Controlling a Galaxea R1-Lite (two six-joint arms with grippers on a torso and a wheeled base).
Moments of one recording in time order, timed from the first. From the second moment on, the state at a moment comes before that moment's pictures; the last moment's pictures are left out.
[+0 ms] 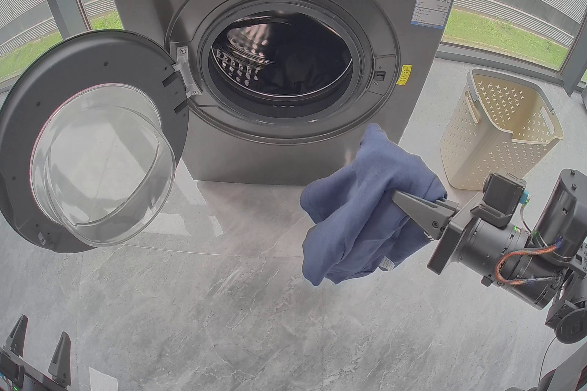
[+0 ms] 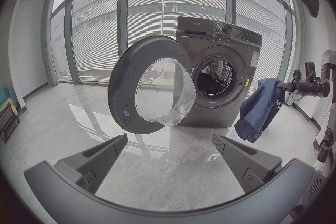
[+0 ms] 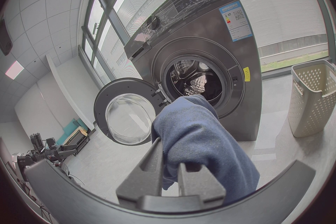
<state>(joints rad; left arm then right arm) 0.00 0.02 -0.02 -0.01 0.07 -0.07 0.75 1.53 -0.42 -1.16 -0.04 0.22</state>
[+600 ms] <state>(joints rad) 0.00 0.02 -0.02 -0.01 0.07 -0.07 0.75 1.53 -0.42 -1.16 -0.04 0.22</state>
